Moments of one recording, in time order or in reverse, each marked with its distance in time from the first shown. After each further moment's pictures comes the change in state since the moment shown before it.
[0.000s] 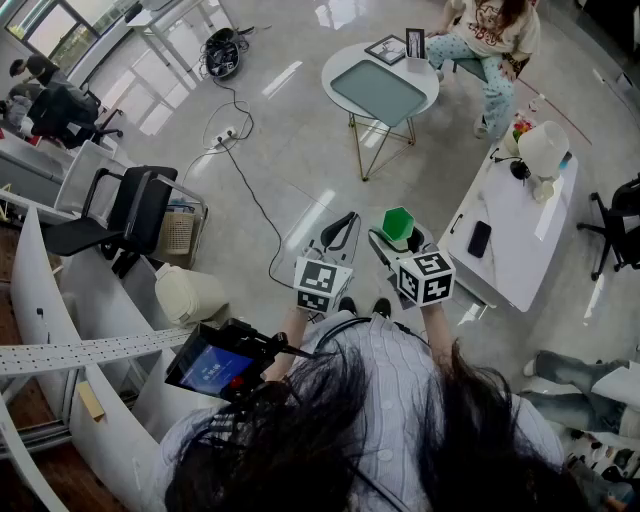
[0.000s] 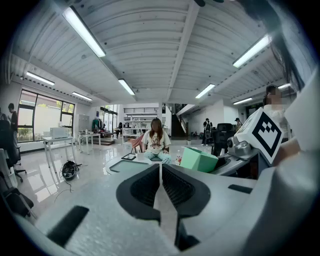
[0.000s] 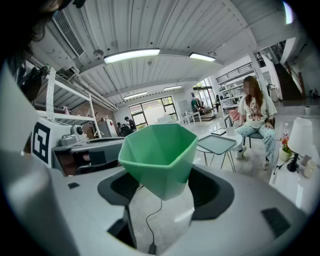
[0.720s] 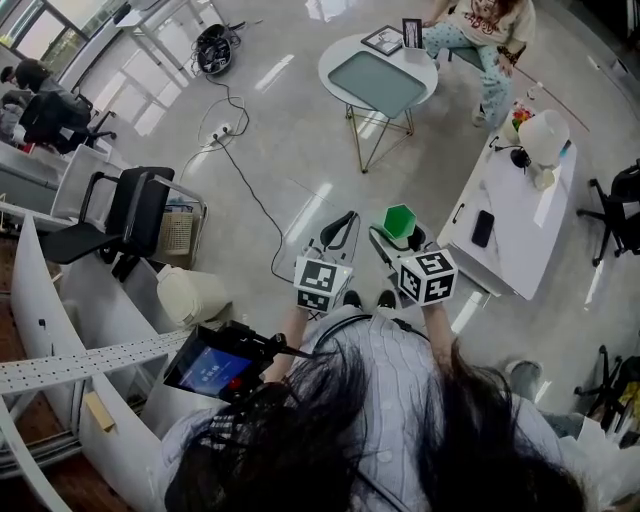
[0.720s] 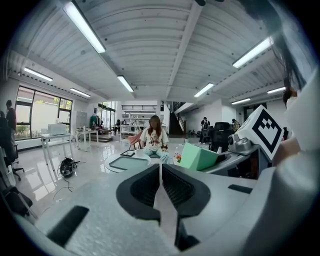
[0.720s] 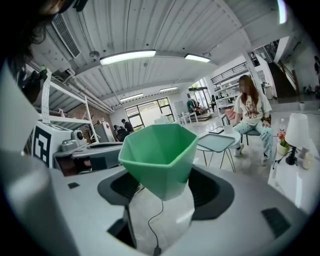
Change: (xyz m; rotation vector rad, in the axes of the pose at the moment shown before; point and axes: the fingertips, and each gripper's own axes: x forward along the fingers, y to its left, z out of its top) left arm -0.010 0.015 -0.011 -0.010 0.019 -0.029; right arm 0.010 0.014 -0.003 0.040 -0.019 -0.034
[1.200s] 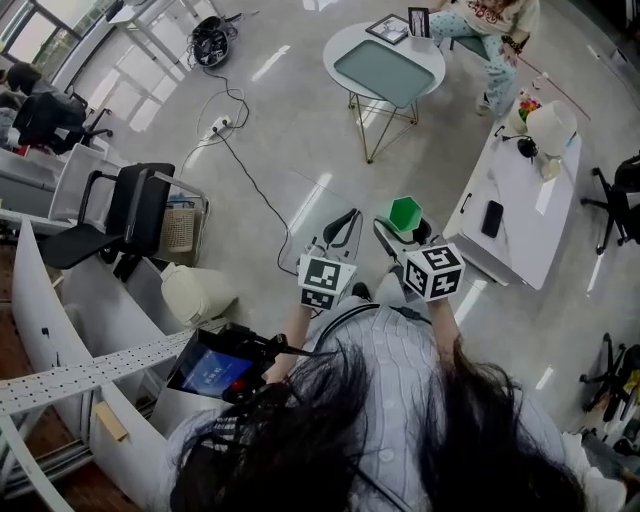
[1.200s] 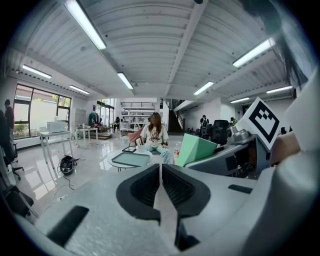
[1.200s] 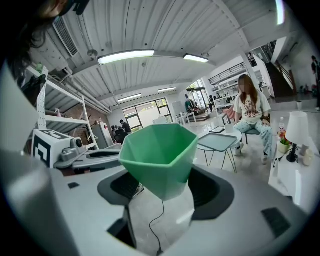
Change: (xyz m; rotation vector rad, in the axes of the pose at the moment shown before) left arm -0.014 0.028 -0.026 0.002 0.031 -0.016; right arm 0.024 0.019 0.000 0.014 -0.007 -0.025
